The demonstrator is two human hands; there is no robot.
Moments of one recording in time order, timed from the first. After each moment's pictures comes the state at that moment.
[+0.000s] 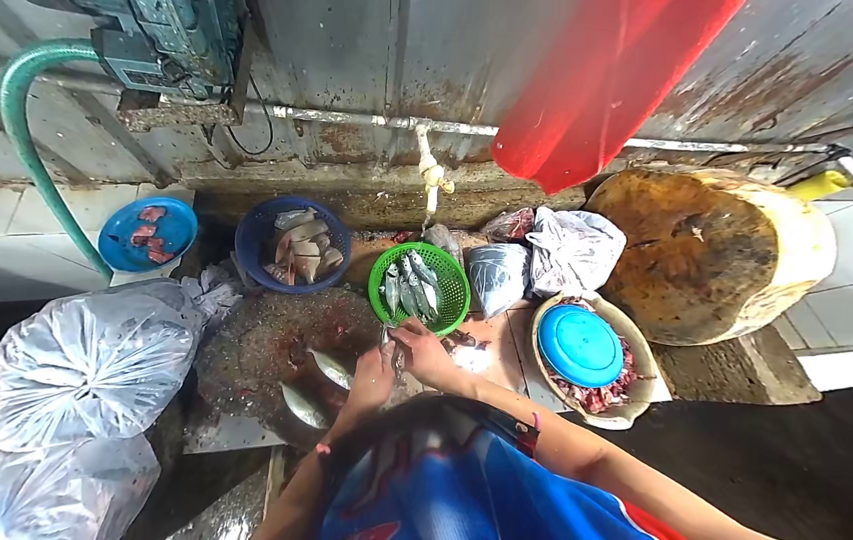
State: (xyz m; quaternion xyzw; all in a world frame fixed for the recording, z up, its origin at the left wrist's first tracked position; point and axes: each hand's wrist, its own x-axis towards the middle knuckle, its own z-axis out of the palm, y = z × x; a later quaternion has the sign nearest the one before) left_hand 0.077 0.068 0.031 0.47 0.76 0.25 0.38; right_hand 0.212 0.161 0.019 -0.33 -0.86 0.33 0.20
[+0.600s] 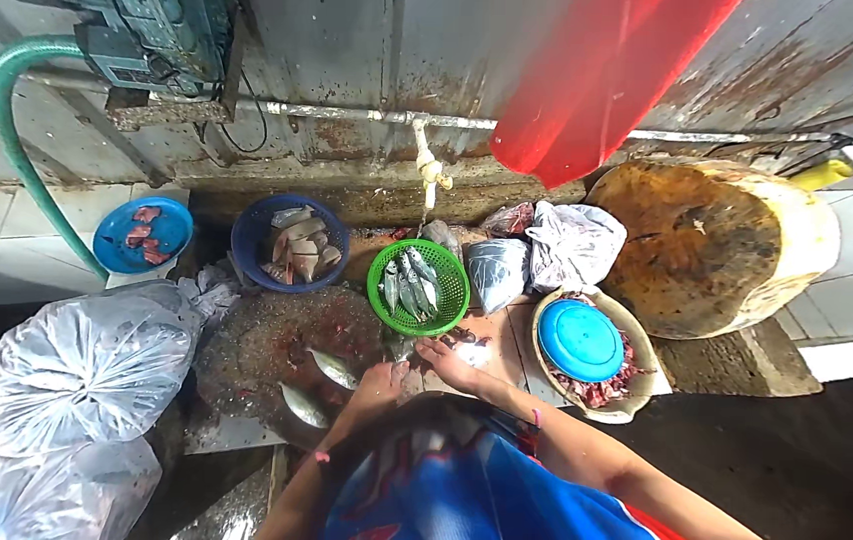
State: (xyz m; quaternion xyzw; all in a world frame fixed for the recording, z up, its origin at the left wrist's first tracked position) left_hand 0.074 0.064 0.028 0.56 0.67 0.09 0.49; right_hand 0.261 0.161 -0.004 -0.37 -0.58 0.72 0.11
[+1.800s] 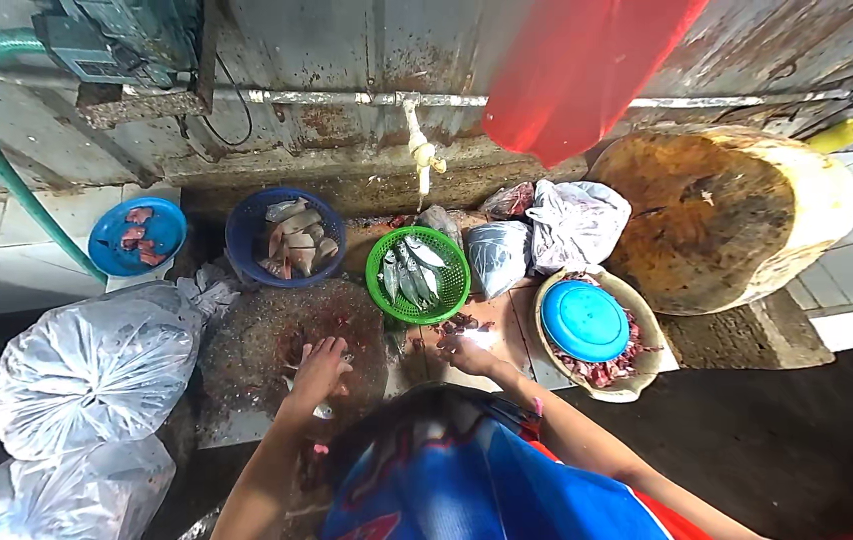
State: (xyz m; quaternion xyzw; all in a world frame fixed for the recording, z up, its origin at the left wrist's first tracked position) left_hand -0.032 0.040 -0.024 0.64 0.72 -0.06 0.26; right_hand 0.318 0.184 -0.064 -0.45 -0.72 0.52 -0.10
